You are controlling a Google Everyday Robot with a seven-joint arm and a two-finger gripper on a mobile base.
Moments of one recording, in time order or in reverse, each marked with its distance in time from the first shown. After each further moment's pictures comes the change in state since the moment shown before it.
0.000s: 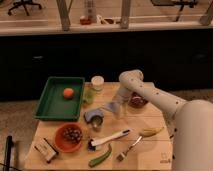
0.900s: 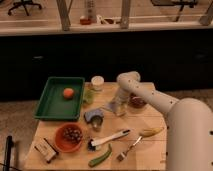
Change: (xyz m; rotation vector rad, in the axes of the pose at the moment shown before) arm 0.003 -0.003 0.017 -0.030 0.013 0.014
